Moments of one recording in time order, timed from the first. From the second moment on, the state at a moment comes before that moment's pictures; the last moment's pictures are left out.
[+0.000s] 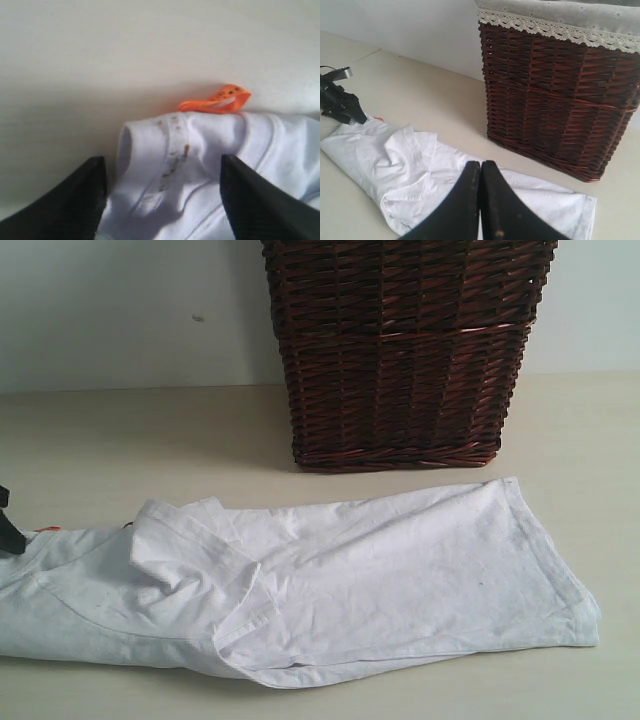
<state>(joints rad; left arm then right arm) 0.33 1.99 -1.03 -0.67 0.69 0.62 0.05 0.56 -0.85 0.68 0.92 -0.62</state>
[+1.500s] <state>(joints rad) -0.76 1.99 -1.71 -0.19 1.10 -0.05 0.05 0.49 -0.85 0.72 1.02 -0.62</state>
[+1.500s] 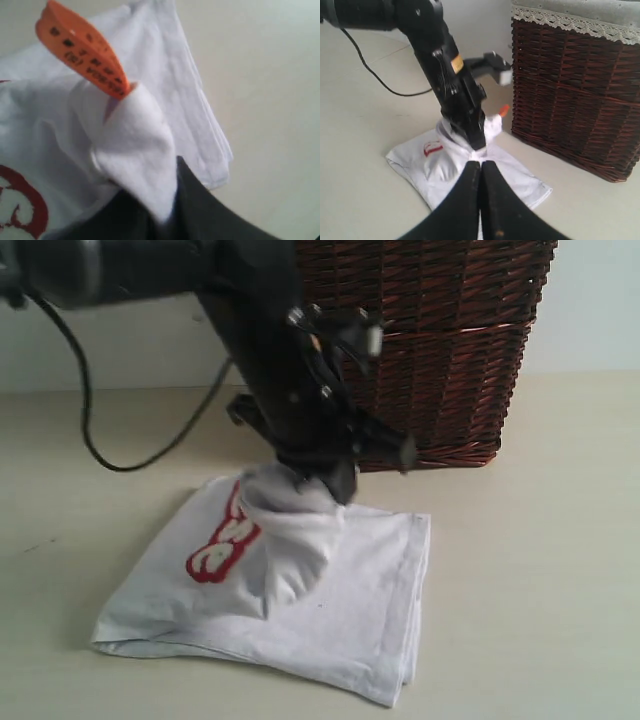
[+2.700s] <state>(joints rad) -0.96 2.21 -1.56 -0.26 0.97 0.17 0.05 0.49 -0.85 0.72 1.04 -0.62</state>
